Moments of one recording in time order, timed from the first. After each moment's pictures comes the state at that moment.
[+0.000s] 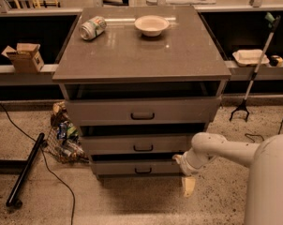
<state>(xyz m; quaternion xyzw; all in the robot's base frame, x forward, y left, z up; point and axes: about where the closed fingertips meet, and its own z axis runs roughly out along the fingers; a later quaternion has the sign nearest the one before) 0.529 -0.171 0.359 -0.73 0.66 0.13 0.11</state>
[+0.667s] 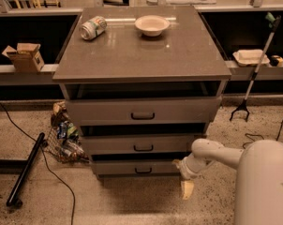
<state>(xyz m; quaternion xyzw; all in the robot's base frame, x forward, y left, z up) 0.538 -0.176 0.296 -0.72 0.66 0.16 0.12</state>
